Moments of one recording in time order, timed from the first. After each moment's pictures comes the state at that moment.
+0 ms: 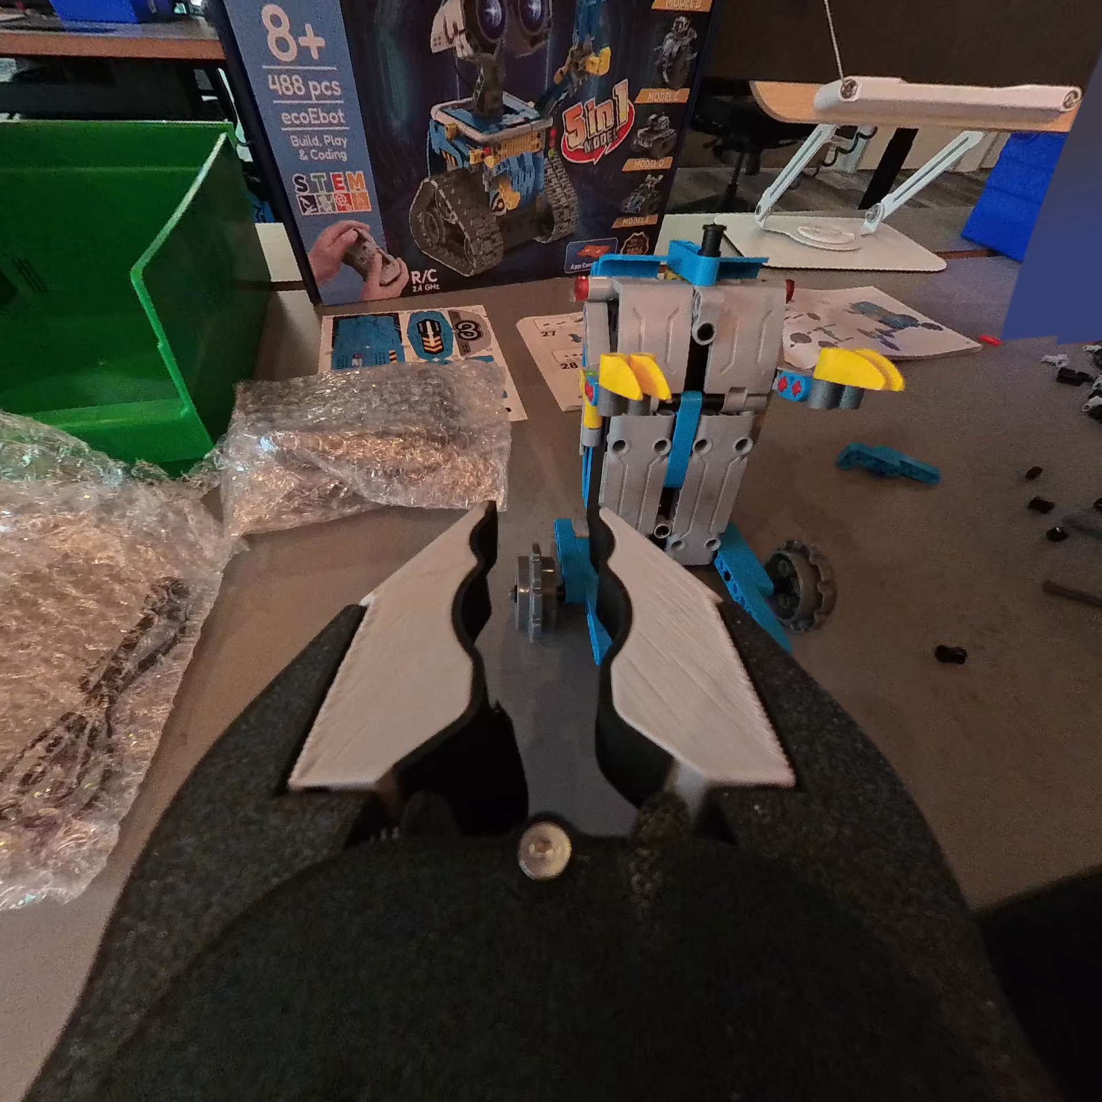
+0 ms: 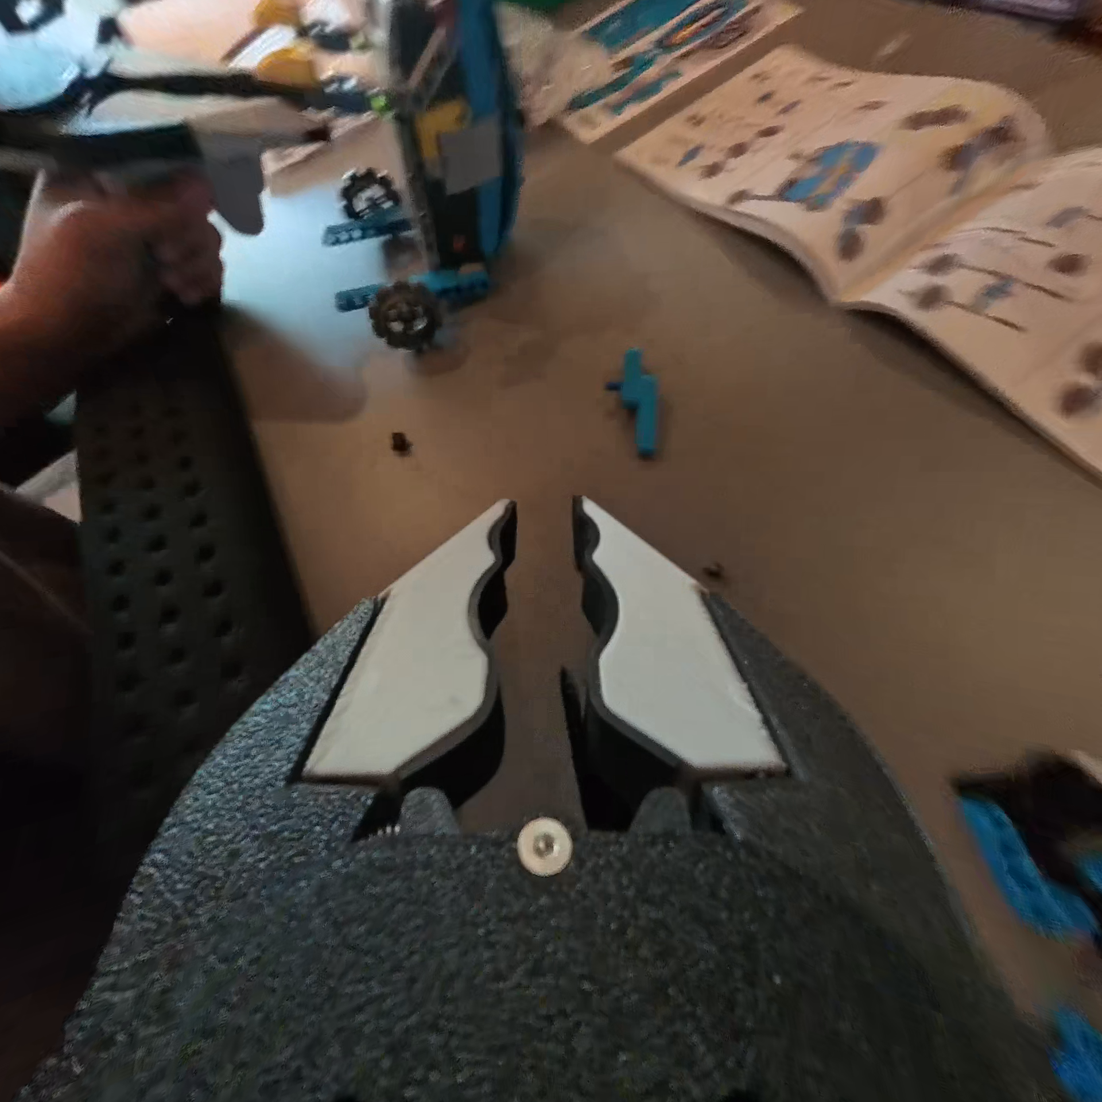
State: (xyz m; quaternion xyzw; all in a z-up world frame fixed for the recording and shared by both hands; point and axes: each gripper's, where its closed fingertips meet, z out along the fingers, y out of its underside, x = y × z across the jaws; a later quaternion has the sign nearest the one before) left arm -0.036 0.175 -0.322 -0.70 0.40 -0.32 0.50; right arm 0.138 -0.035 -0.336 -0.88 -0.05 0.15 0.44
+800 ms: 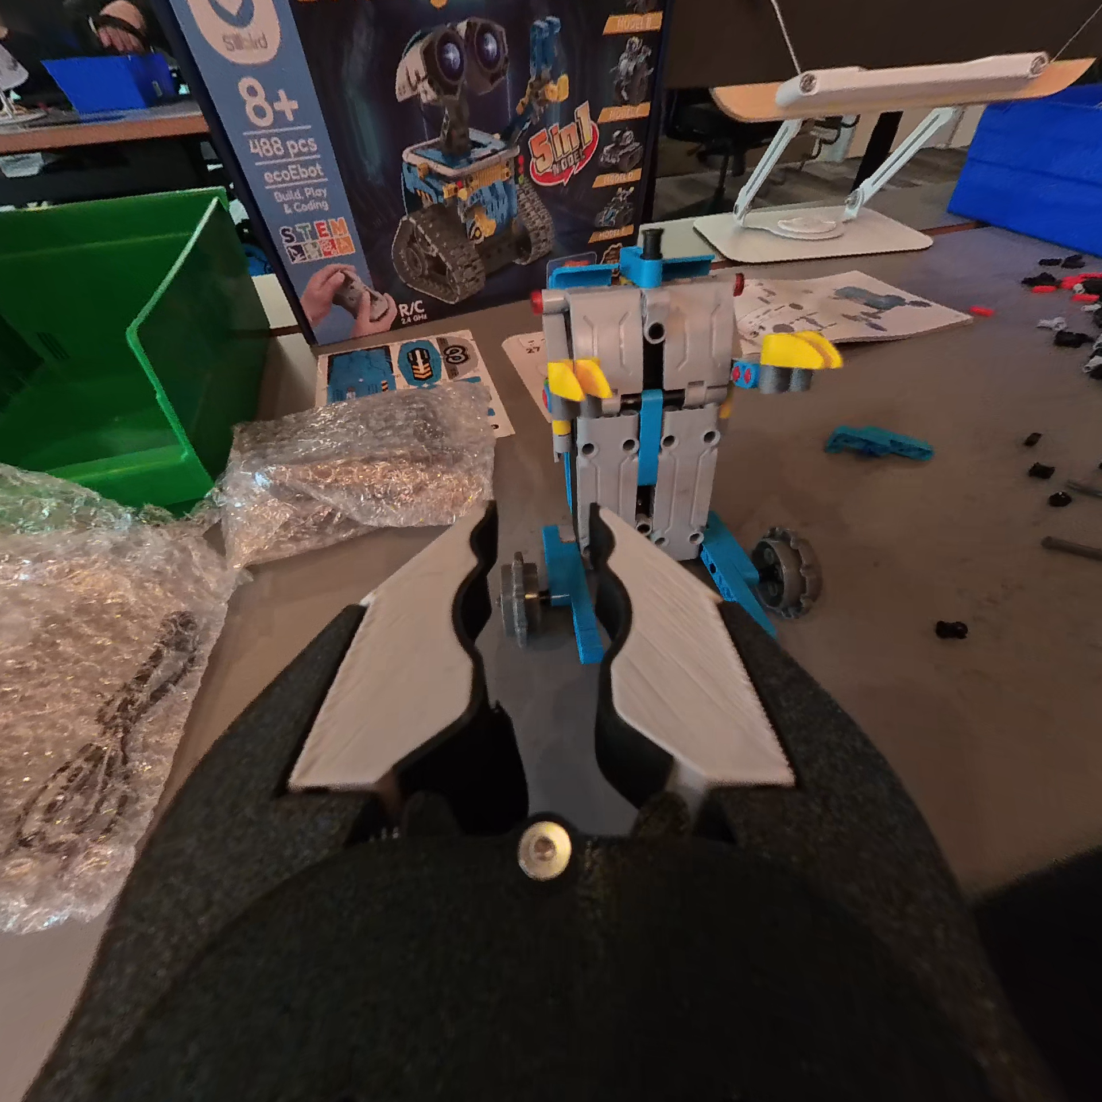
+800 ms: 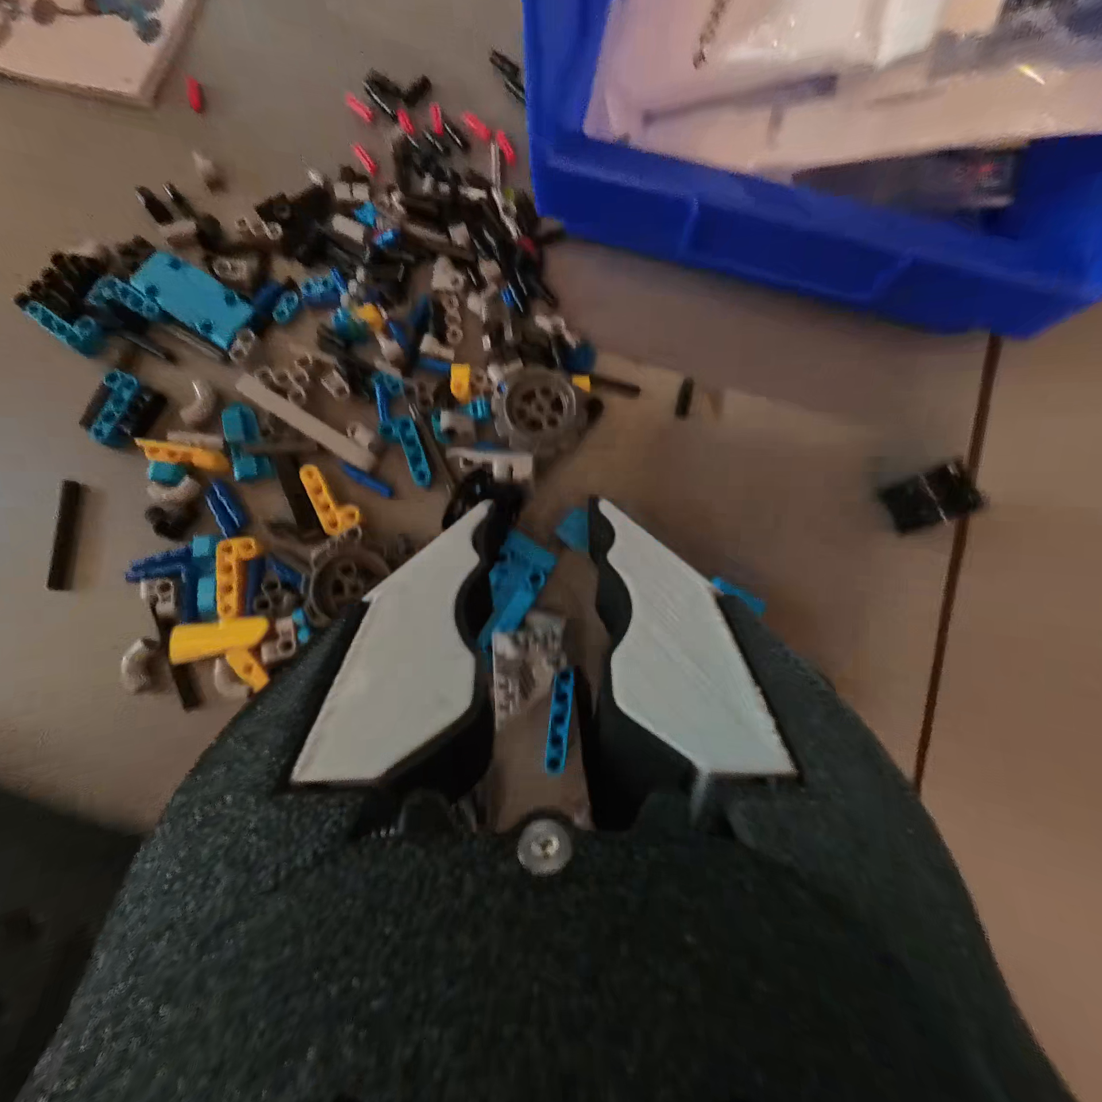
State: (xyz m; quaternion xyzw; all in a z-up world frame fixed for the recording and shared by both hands) left arm -0.033 0.165 -0.317 -0.67 0.43 -0.30 0.52; right arm 0.431 -0.300 -0.348 -0.90 0.24 -0.09 0.35
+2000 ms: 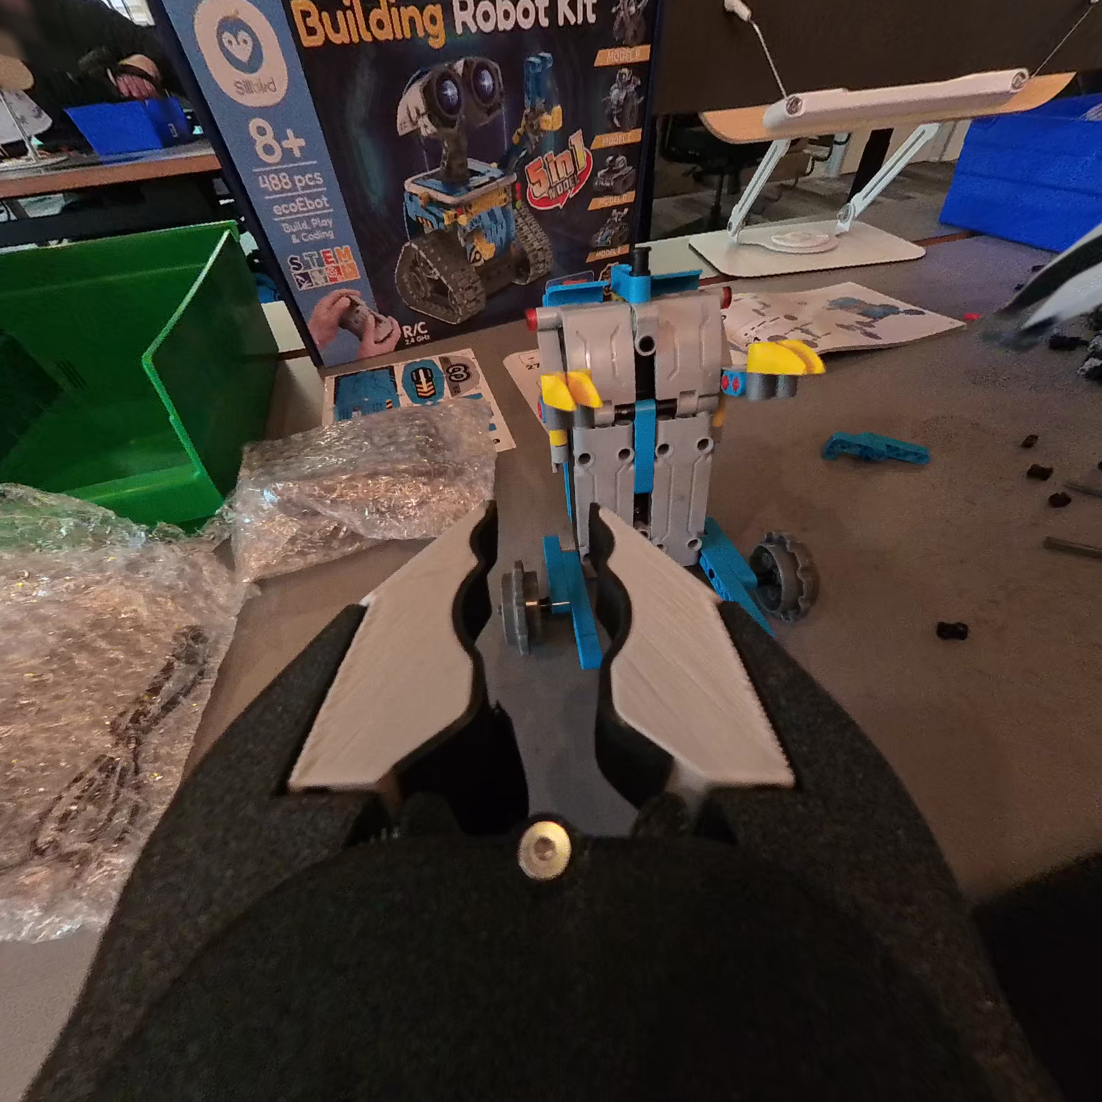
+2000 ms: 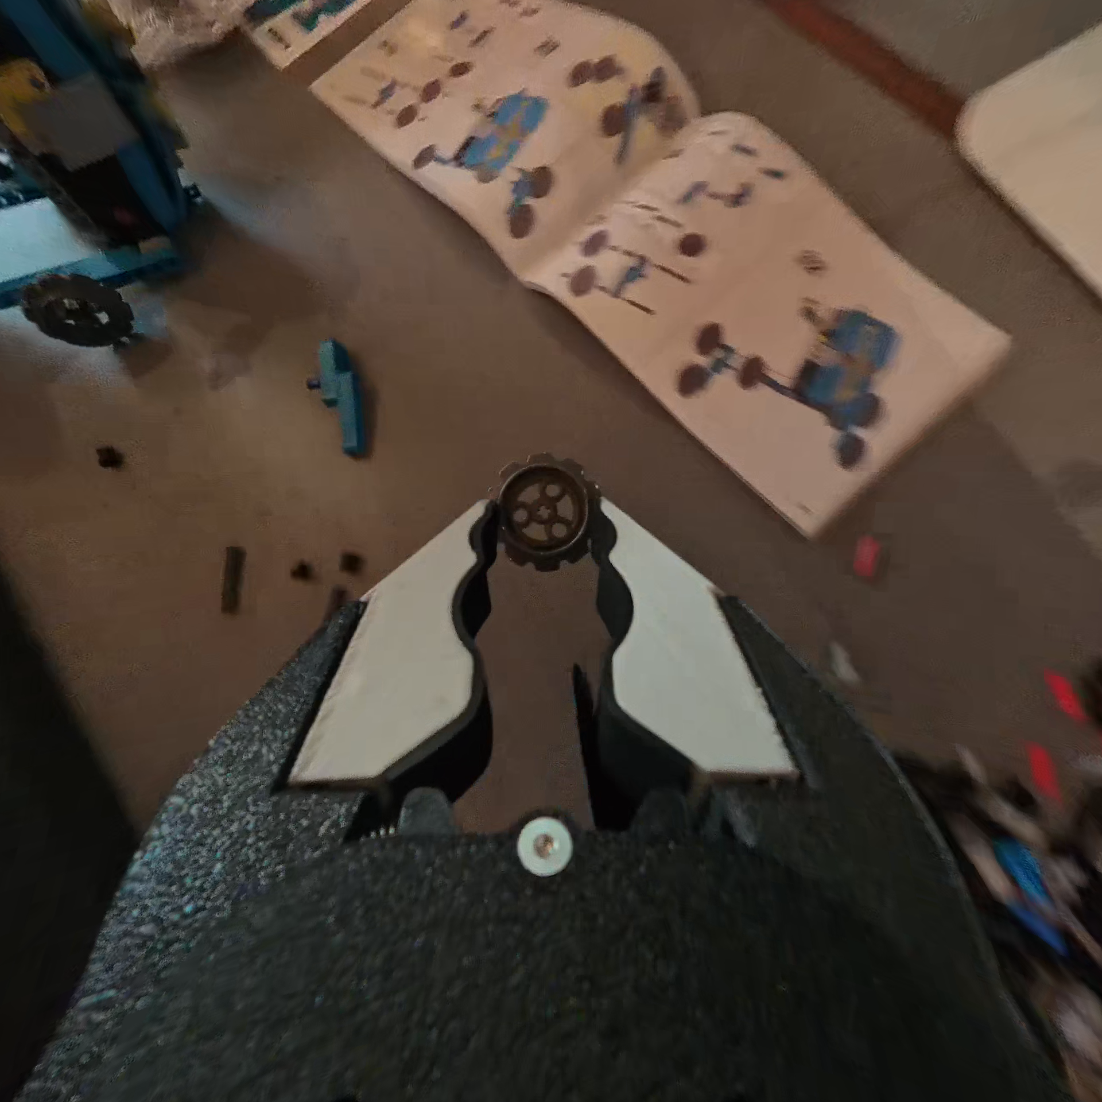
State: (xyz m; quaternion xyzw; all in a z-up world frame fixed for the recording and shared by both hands) left arm -0.034 0.163 -0.313 -0.66 0.43 -0.30 0.54; right arm 0.259 -0.015 -0.338 -0.93 -0.01 0.06 0.36
